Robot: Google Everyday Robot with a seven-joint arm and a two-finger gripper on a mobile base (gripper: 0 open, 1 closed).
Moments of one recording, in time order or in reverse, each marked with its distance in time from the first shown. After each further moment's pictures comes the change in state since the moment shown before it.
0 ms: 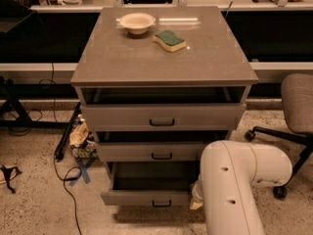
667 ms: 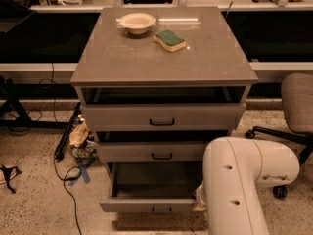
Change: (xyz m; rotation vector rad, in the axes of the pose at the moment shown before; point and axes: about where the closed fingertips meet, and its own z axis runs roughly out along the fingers) arm 0.016 0.025 -0.020 0.007 0.029 0.064
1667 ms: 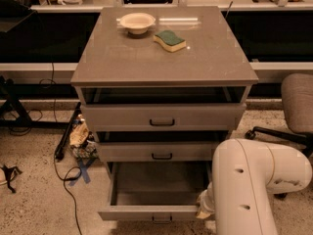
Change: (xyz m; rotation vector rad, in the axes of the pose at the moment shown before) arm 0.013 0.024 -0.010 0.001 -0.009 0.043
